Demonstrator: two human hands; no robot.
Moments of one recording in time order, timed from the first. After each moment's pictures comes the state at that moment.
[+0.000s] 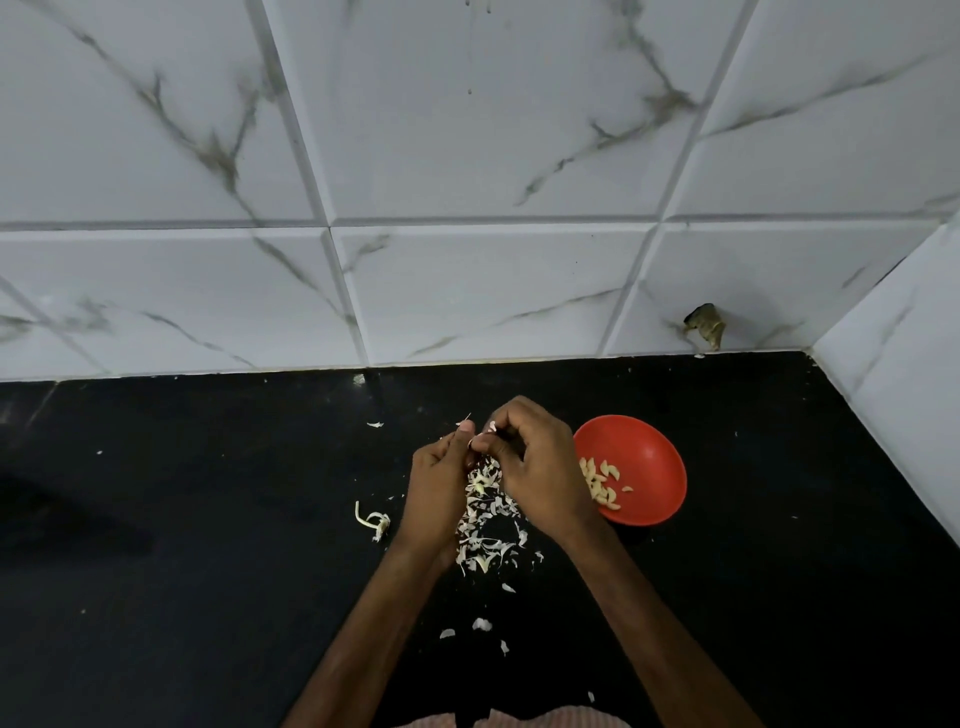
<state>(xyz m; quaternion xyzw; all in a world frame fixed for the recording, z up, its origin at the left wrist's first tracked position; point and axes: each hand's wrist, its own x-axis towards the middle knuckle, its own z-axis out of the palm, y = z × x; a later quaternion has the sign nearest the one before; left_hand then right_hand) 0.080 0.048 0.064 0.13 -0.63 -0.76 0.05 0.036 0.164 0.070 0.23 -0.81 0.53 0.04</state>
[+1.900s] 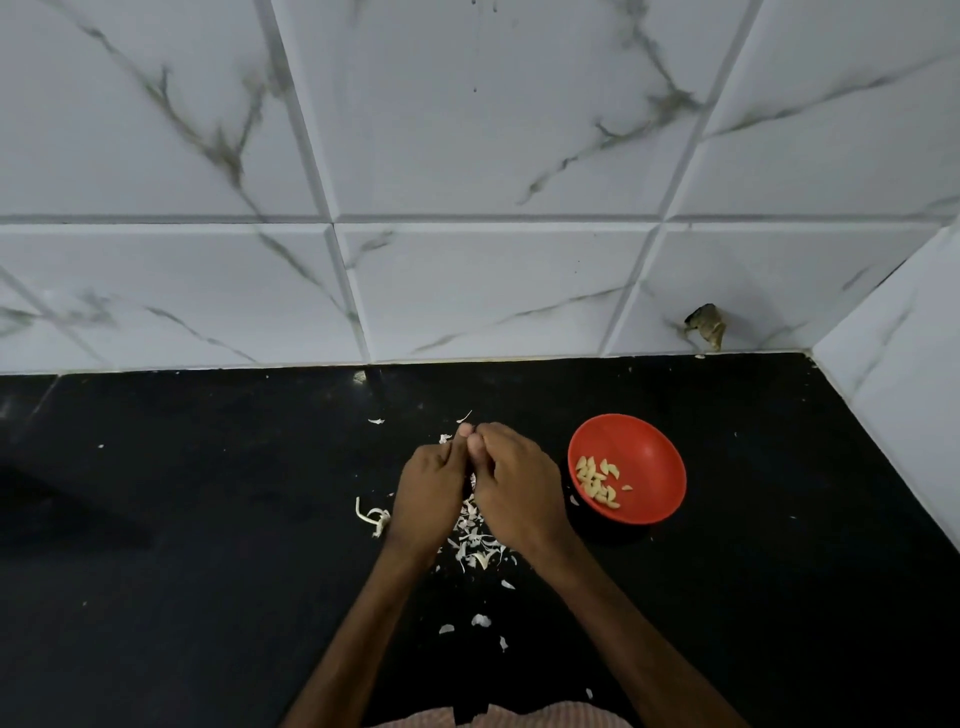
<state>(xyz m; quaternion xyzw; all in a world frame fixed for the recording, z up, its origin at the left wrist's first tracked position) 0.084 0.033 0.052 0.12 -0.77 -0.62 0.02 0.056 0.144 0.057 0.19 -0.92 0.34 0.04</state>
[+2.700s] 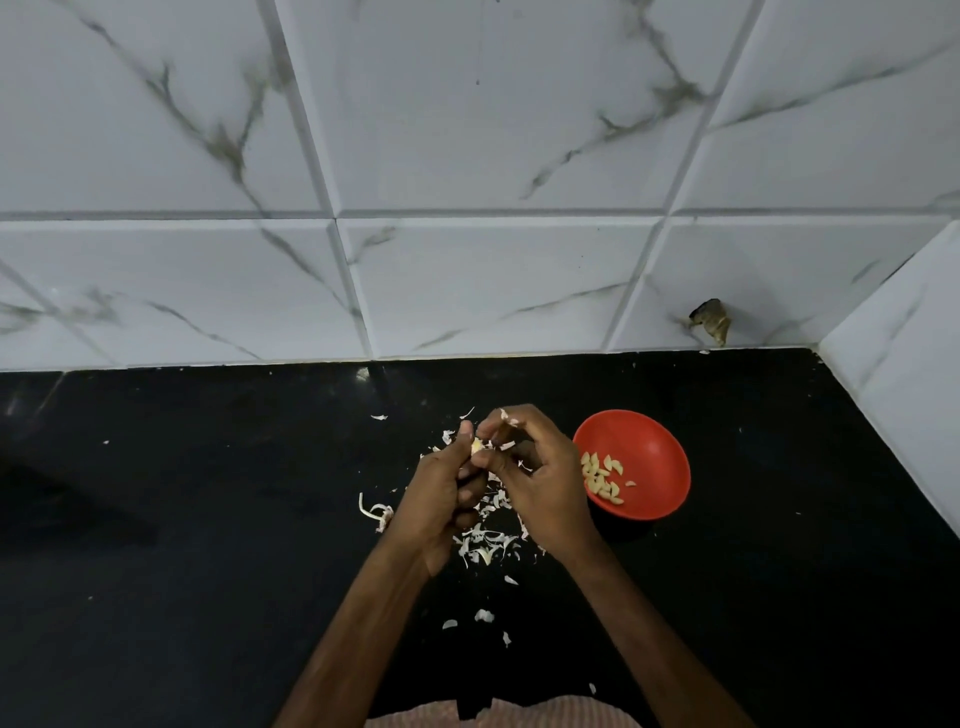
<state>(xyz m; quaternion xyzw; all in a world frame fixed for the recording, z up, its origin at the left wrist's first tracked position) 0.093 0.039 0.068 0.21 -0.56 -0.79 -0.11 0.053 0.163 0.048 0.23 -0.73 0.65 0.05</state>
